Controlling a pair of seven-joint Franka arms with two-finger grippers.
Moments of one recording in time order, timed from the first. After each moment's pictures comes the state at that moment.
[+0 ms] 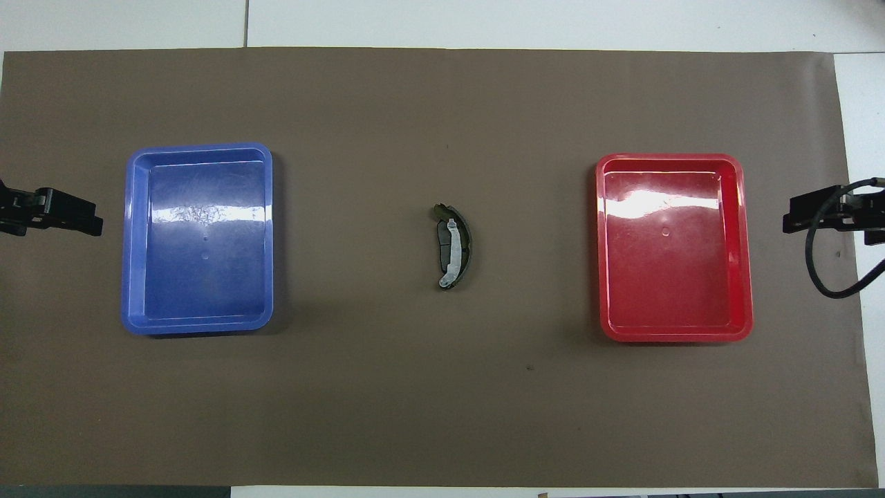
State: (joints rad) left arm -0.03 -0.01 0.01 -1.65 -0.01 1.56 0.07; right arm 0.00 -0.09 -0.06 -1.67 -0.01 1.56 0.13
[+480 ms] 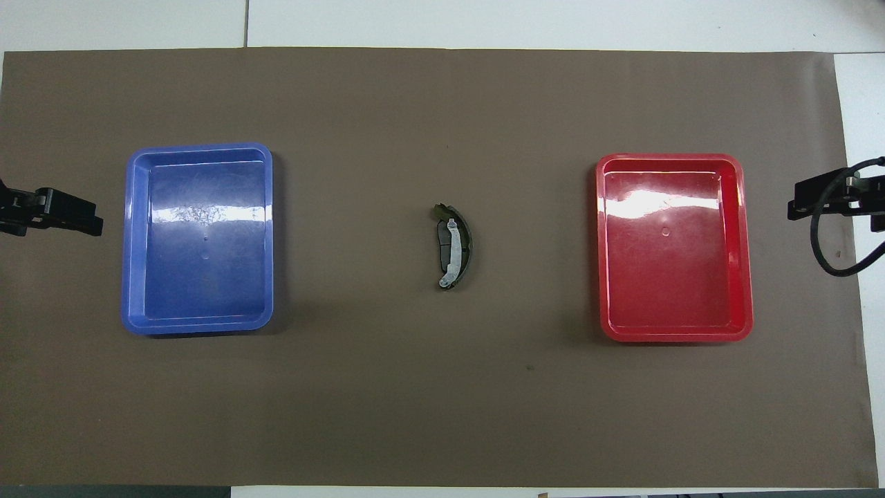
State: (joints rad) left arm -0.03 -0.01 0.01 -1.65 -0.01 1.56 0.07; right arm -0.05 -0.04 -0.01 -1.63 -0.01 1.54 0.12
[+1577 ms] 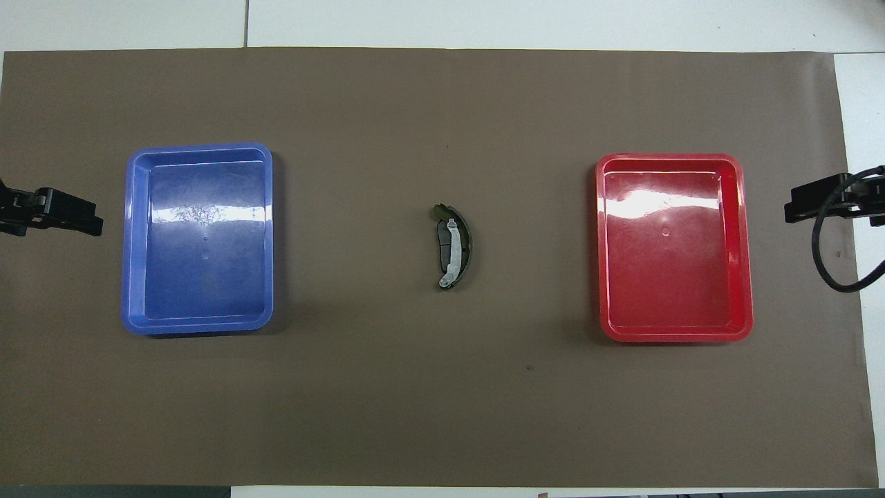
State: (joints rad) left arm -0.03 -0.01 0.01 -1.65 -0.01 1.56 0.07; right arm -0.05 -0.05 0.01 -1.61 -0.01 1.53 0.04
